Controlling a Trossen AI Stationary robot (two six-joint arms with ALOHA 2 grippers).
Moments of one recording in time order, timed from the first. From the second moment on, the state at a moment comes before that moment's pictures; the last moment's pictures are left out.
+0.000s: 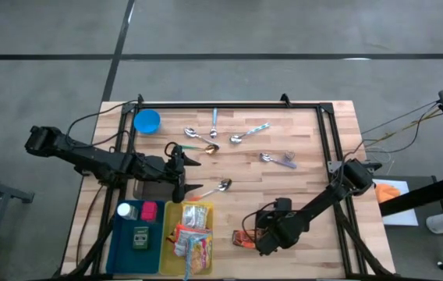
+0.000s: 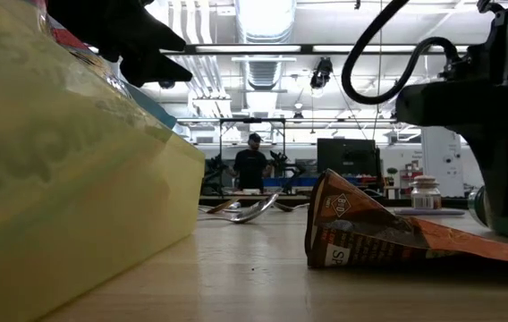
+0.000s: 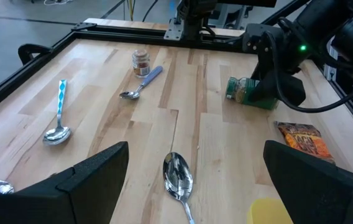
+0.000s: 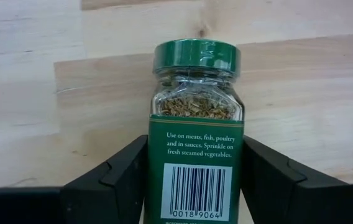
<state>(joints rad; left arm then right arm) -0.20 1.10 0.58 0.10 -0.26 -0.16 0.63 2.01 1.36 -1.19 0.22 2.37</state>
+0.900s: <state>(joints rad) -0.20 1.10 0.58 0.10 -0.26 -0.16 0.44 1.96 1.40 -0.97 0.48 1.71</state>
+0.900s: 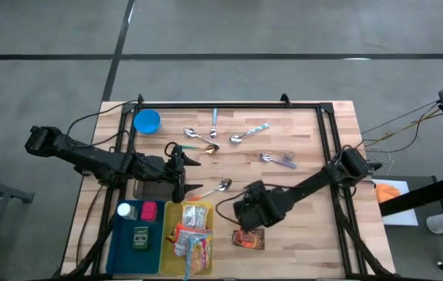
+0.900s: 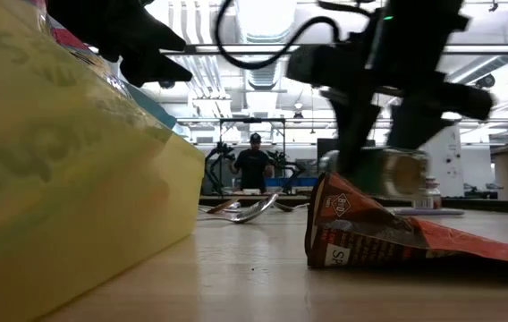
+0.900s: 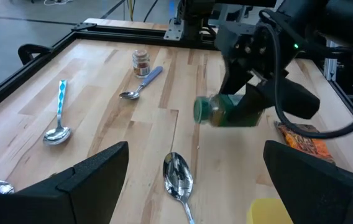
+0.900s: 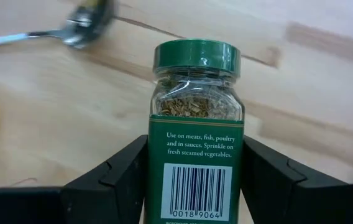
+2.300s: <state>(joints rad) -0.20 1.10 0.58 0.07 -0.26 -0.16 0.35 2.07 1.42 -0.46 0.30 1.17</state>
